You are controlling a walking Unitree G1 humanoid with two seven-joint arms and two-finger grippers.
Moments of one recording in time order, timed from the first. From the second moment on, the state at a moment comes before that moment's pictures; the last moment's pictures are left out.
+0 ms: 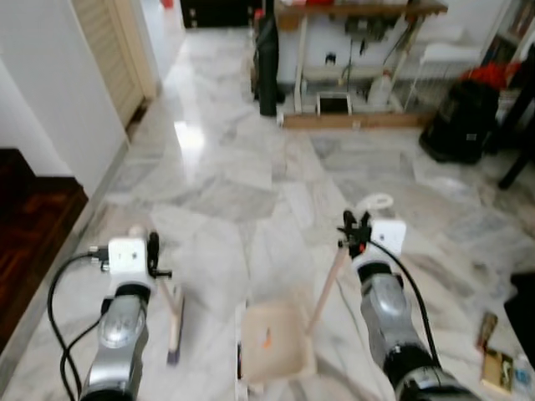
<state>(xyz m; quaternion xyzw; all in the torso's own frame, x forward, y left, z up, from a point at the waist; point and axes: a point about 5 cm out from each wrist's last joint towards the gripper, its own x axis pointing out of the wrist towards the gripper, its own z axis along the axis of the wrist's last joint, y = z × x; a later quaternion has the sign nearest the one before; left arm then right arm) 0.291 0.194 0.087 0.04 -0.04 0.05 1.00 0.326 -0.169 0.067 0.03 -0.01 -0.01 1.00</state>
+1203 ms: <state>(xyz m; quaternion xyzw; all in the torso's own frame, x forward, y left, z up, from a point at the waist) 0.282 0.190 0.080 0.04 -0.02 0.01 1.00 0.325 -0.174 0.062 -0.04 0.00 -0.02 1.00</state>
